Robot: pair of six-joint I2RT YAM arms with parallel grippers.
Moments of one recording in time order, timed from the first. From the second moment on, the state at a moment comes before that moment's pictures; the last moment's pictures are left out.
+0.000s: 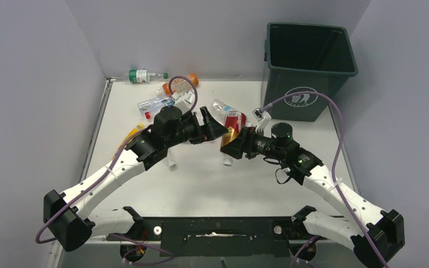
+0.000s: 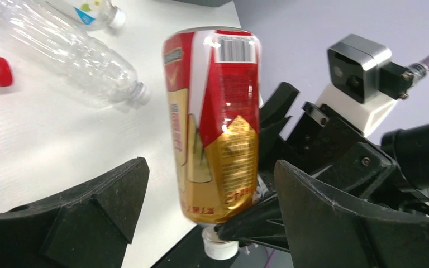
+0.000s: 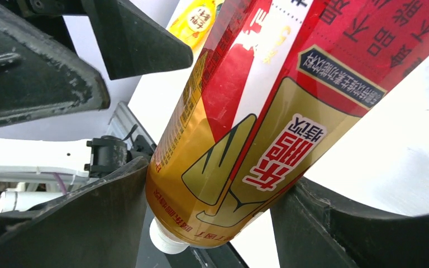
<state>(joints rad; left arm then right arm) -0.74 1.21 1.07 -0.19 0.15 -0.89 0.61 1.00 0.77 -0.09 -0.41 0.65</state>
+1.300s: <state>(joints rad) -0.41 1.24 1.11 -0.76 -0.26 -0.77 -0.21 1.60 1.87 -0.40 -0.46 0.32</state>
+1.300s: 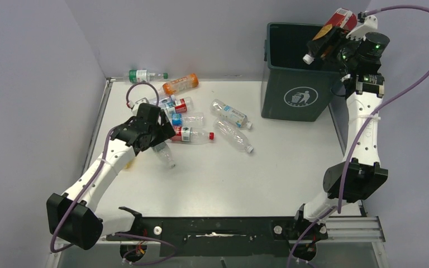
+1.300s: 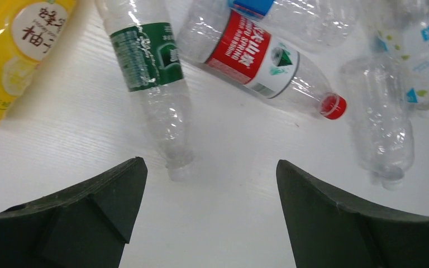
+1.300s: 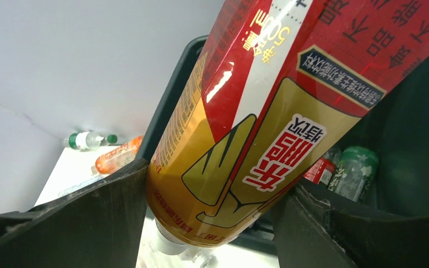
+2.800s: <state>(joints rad) -0.36 1.56 0.91 -0.57 -0.31 -0.79 -0.04 1.44 1.83 -0.55 -0.37 0.22</state>
